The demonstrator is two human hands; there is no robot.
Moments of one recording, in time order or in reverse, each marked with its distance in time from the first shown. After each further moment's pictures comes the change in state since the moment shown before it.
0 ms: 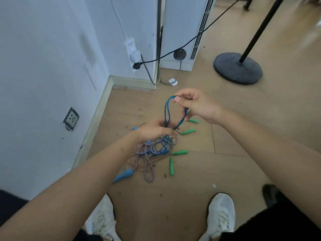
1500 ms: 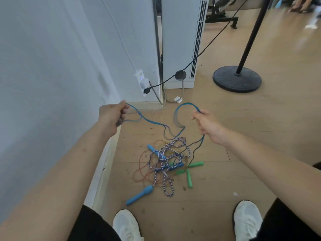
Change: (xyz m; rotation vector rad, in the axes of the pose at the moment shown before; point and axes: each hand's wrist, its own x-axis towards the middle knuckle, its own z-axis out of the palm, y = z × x) left_hand -0.097 0.082 -0.127 -0.362 0.866 -0.149; right_hand -0.018 0.012 0.025 0.173 0.458 0.235
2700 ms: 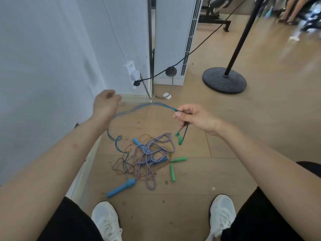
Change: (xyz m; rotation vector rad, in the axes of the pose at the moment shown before) left_hand -0.012 -0.018 0.024 0.264 0.086 0.252; right_hand -0.025 -0.020 -0.036 -0.193 -0.458 -0.282
